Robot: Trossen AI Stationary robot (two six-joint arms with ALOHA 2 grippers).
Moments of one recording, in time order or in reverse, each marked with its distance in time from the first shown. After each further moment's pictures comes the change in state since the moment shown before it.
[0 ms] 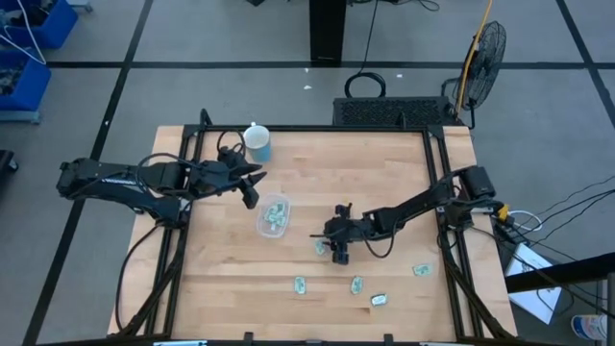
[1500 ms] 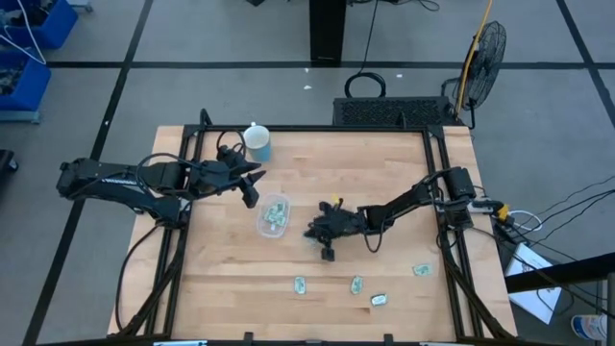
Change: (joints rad) left arm 0.003 0.000 0.000 -0.005 -0.030 0.018; right arm -0.079 0.129 0.035 0.428 -0.100 -0.153
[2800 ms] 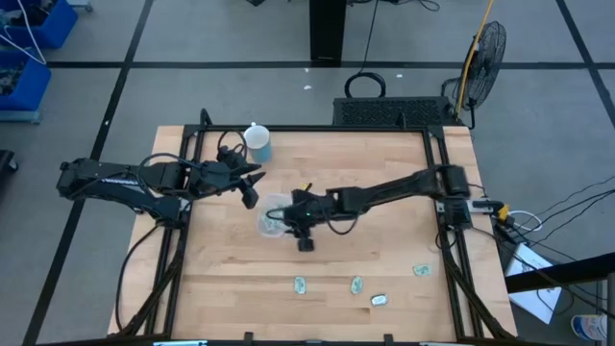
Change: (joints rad) left arm -0.003 0.000 0.000 -0.020 0.029 -0.002; right arm -0.037 0.014 0.577 -0.837 -0.108 -0.108
